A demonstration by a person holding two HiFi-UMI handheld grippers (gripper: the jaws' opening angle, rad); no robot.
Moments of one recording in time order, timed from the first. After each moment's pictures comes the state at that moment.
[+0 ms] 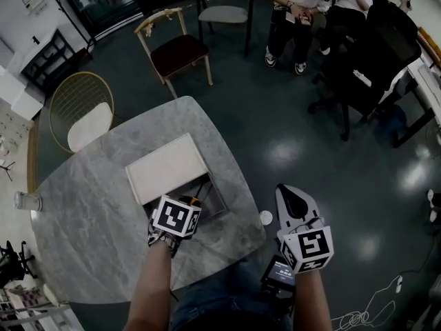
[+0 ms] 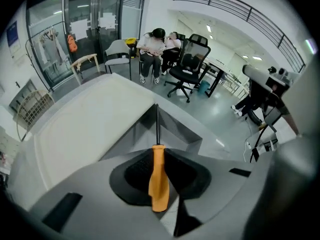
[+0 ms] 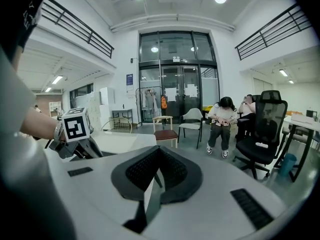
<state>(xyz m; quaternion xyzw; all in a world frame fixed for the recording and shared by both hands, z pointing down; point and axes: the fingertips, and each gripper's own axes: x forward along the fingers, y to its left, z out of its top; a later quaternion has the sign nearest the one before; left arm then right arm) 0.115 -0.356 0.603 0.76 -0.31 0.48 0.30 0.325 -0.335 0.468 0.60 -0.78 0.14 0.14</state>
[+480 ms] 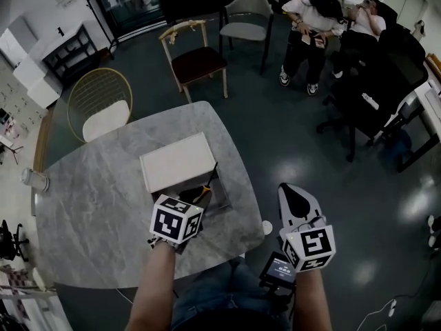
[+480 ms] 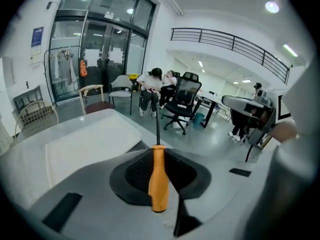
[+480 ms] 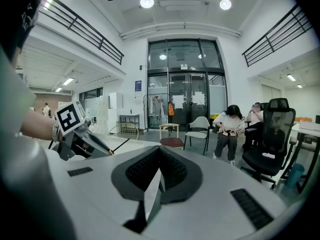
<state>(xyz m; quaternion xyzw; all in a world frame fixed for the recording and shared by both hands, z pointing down) 0.134 -0.359 0.523 0.85 -0.36 0.31 0.25 0.311 -0.330 0.435 0.57 -0.81 0.09 0.12</state>
